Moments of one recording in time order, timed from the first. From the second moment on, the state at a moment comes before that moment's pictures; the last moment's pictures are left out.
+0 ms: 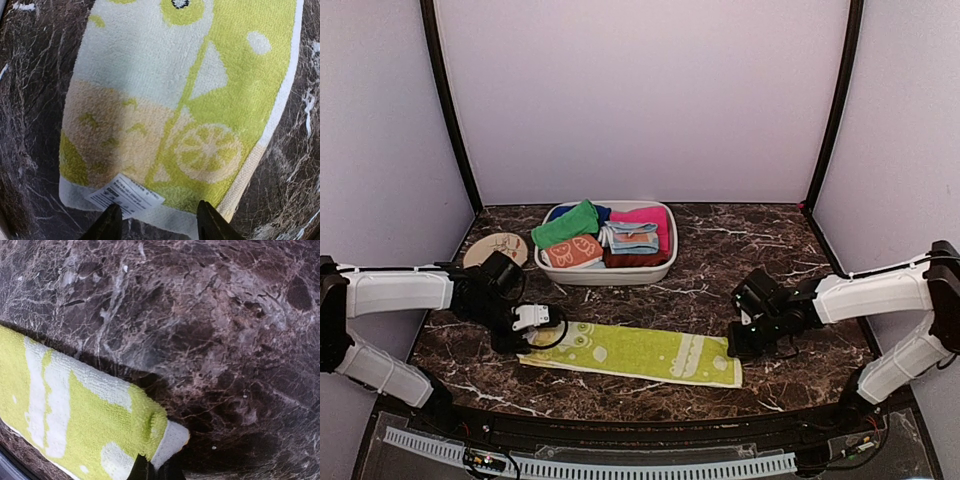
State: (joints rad) left arm -0.52 1.33 0.65 -0.62 0.08 0.77; right arm 0.83 1.42 0.64 -0.42 -0.04 0.78
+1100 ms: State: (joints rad) left arm -0.33 1.16 0.68 -0.74 0.12 0.83; right arm 0.92 1.66 1.43 -0.95 -0.01 0.57
